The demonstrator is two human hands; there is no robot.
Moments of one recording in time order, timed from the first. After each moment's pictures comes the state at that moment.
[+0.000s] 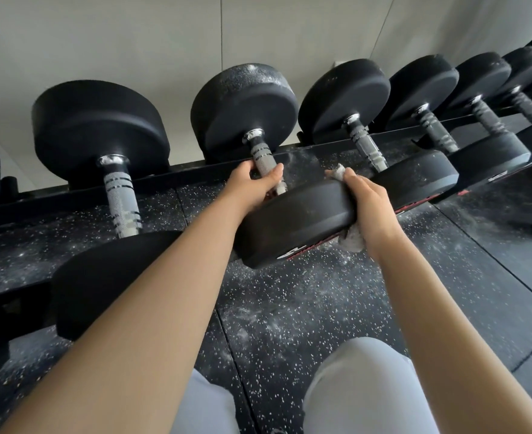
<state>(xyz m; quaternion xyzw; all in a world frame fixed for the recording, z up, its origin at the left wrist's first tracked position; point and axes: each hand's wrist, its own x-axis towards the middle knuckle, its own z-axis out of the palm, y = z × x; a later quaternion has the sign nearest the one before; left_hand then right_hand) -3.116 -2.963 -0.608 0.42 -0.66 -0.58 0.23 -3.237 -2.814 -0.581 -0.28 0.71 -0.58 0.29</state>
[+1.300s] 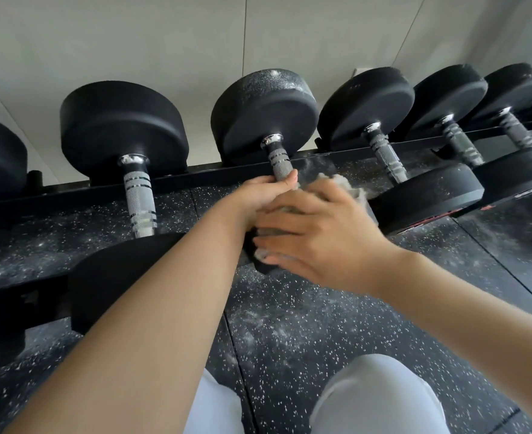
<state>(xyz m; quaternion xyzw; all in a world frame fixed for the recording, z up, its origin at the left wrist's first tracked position) -3.115 -2.966 -0.610 0.38 -0.52 -0.74 0.19 -3.190 -2.824 -0.565 -0.85 0.46 -0.09 -0.25</state>
